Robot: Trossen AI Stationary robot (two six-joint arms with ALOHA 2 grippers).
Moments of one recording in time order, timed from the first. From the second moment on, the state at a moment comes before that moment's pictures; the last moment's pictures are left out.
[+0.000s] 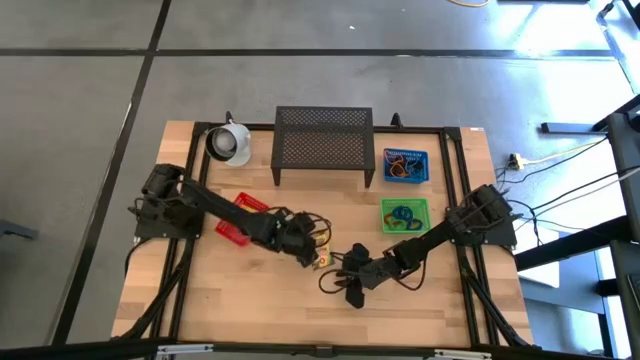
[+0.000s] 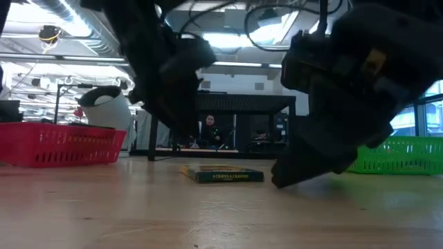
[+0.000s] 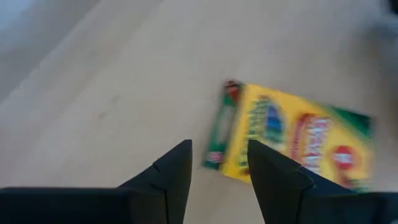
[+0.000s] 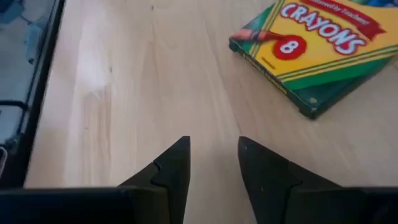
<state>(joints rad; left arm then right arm) -0.29 1.81 1.13 -0.48 -0.45 -0.85 0.52 1.94 0.83 0.39 0.26 0.76</state>
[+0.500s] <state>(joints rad) -0.14 1.81 1.03 -0.30 -0.18 -0.77 0.51 1.98 0.85 0.40 0.38 0.66</state>
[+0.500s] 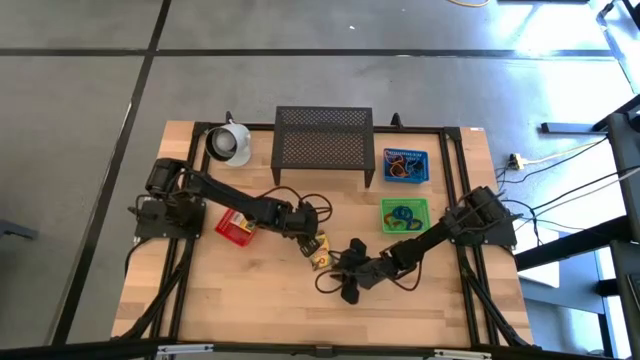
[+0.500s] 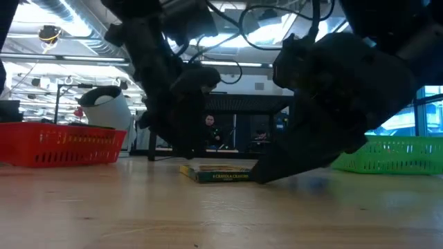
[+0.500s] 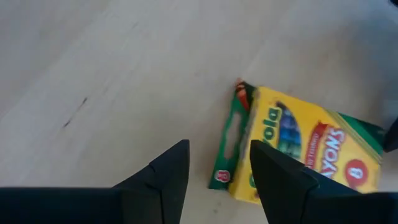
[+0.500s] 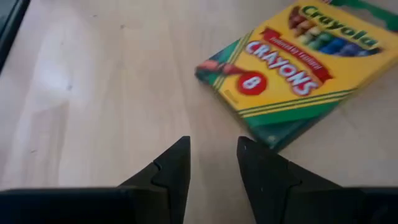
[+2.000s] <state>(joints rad) -0.10 1.79 1.04 -0.42 -0.19 -0.79 0.45 1.98 0.85 0.35 0.43 0.59</state>
